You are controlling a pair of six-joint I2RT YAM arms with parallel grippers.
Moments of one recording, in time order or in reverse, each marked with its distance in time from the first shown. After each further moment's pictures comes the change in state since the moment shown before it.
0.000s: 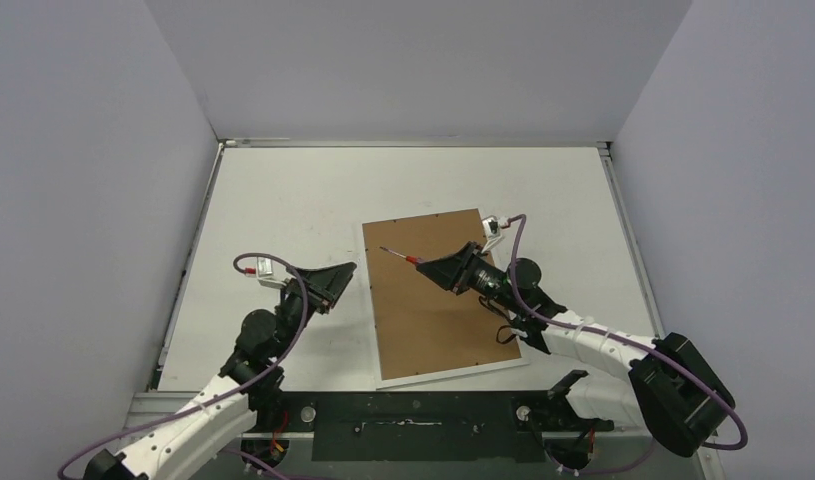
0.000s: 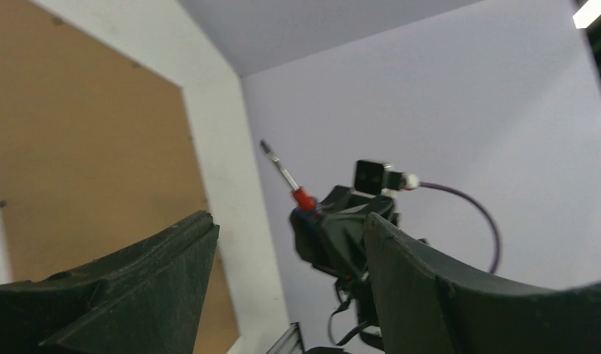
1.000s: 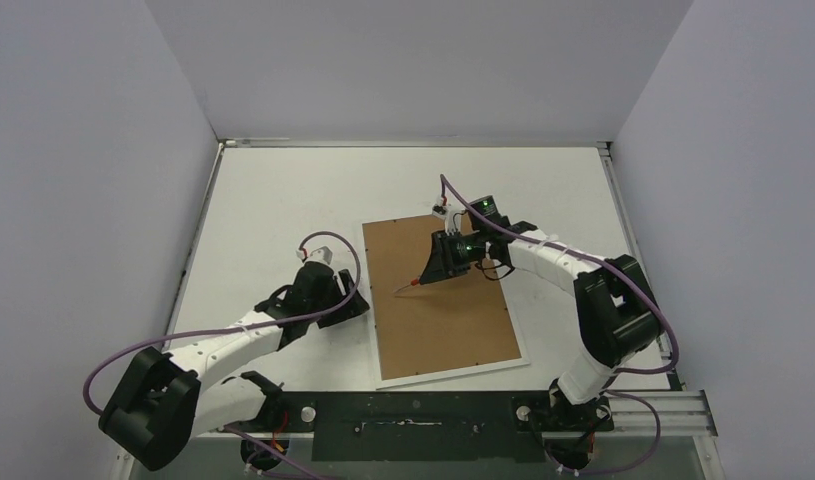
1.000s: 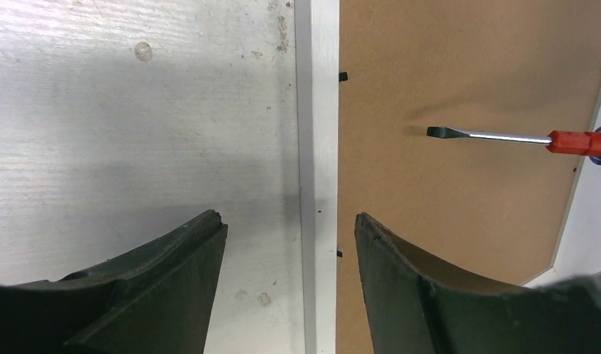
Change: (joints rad) left arm 0.051 0.531 0.334 -0.816 0.082 0.467; right arm -0.200 0.475 0.645 -1.117 -0.444 -0.702
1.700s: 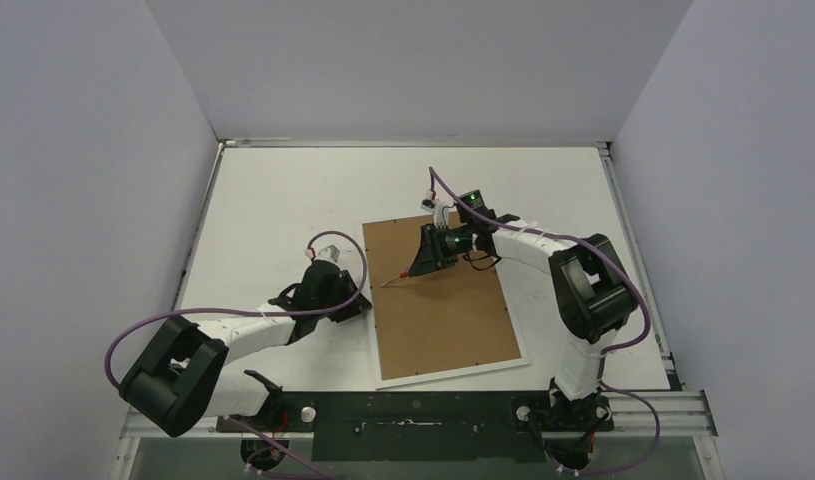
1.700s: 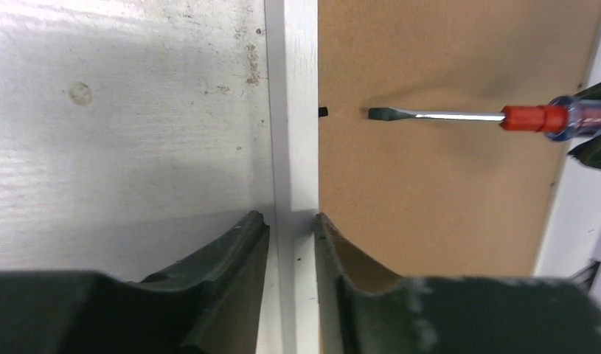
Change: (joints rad) left arm 0.000 0.172 -0.019 0.220 0.053 -0.037; right arm 0.008 0.184 0.112 0.059 -0.061 0.006
